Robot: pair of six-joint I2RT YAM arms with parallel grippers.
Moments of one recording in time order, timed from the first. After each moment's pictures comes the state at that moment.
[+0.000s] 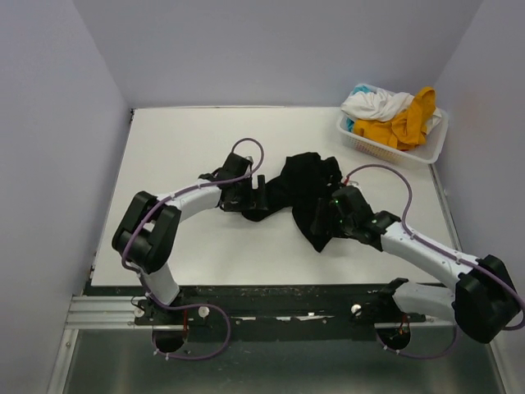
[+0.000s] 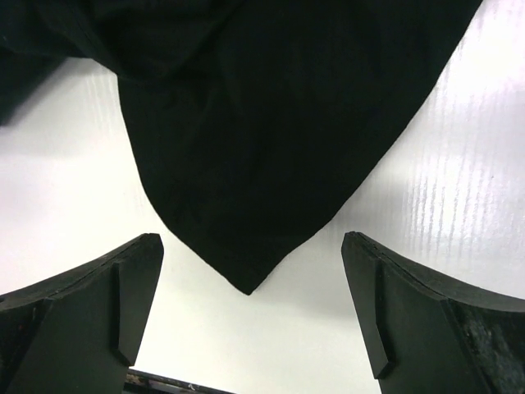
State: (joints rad) left arm -0.51 1.69 1.02 -0.28 0.19 -0.54; right arm 0.57 1.15 0.62 -0.39 0.13 0.63
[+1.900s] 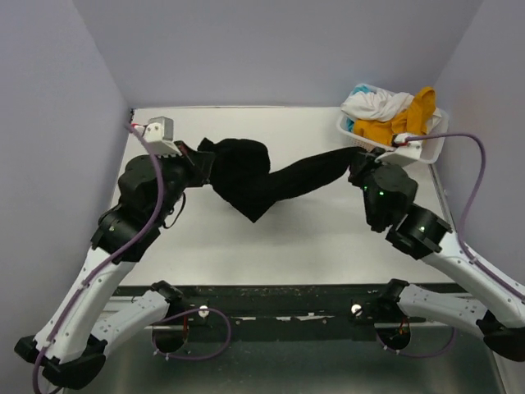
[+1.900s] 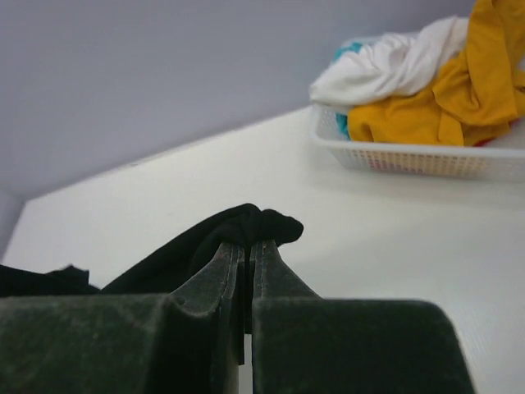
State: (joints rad) left arm -0.56 0.88 1.17 -0.44 -0.16 -0.53; right arm 0.84 0.97 1.04 -0.28 0.94 0.44
